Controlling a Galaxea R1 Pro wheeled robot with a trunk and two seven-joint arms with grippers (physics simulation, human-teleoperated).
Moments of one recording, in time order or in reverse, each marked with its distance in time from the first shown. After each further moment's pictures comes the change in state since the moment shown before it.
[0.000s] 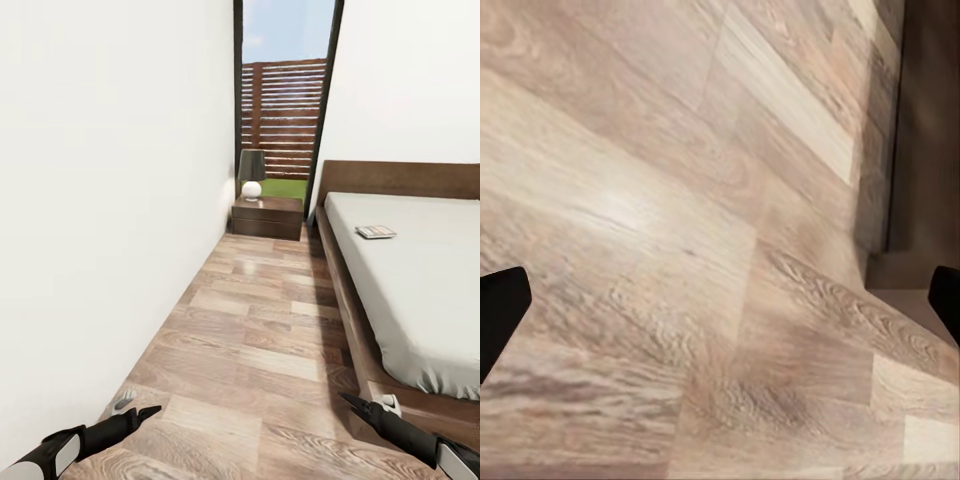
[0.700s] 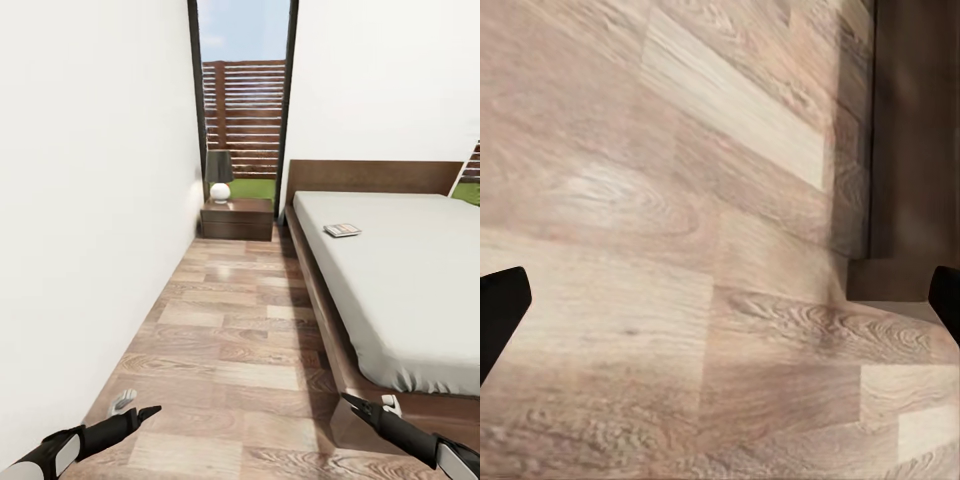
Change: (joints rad) left arm 0.000 0.000 0.000 0.000 0.000 0.000 0.000; right arm 0.000 0.000 0.000 0.001 -0.001 0.000 0.003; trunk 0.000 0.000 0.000
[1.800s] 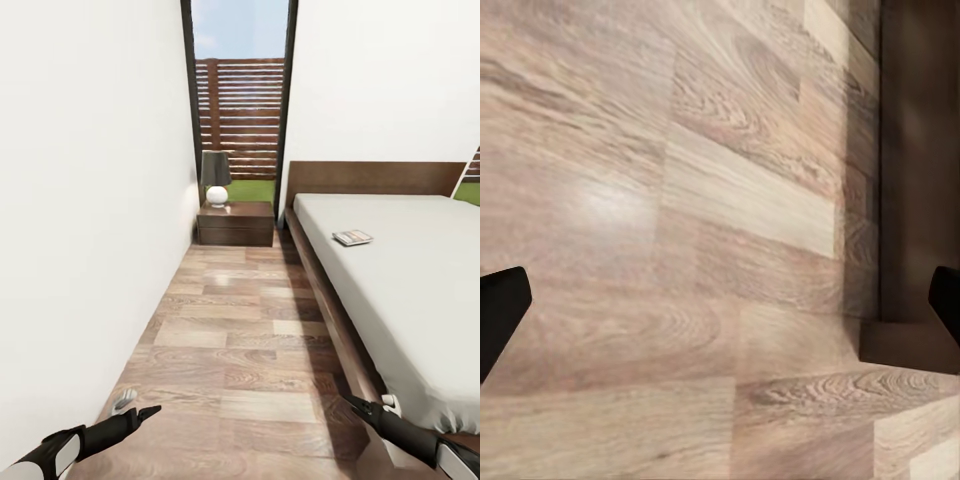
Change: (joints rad) left arm 0.000 0.000 0.000 0.000 0.000 0.000 0.000; right arm 0.000 0.000 -0.001 0.000 0.000 0.000 0.002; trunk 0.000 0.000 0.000
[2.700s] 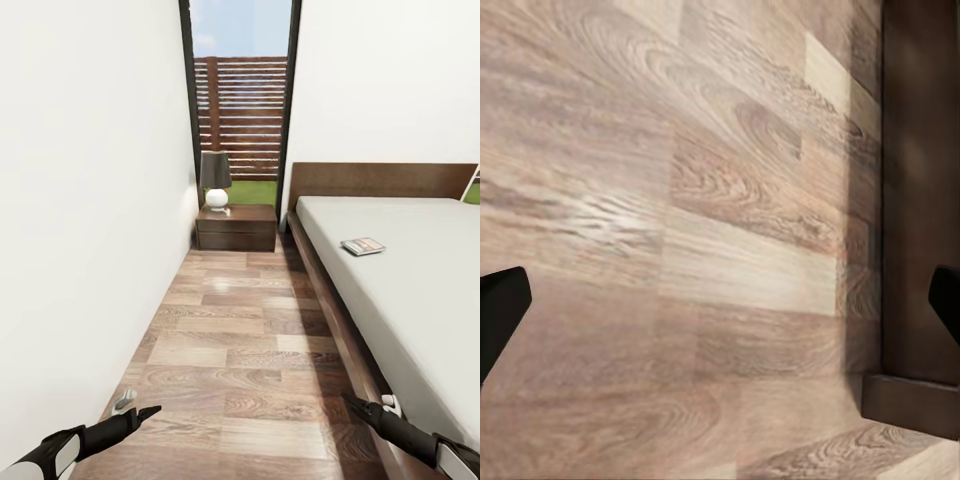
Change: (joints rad) left arm 0.000 0.000 0.000 0.000 0.000 0.000 0.000; right arm 0.000 0.000 0.001 0.000 0.000 0.000 -0.001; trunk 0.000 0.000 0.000
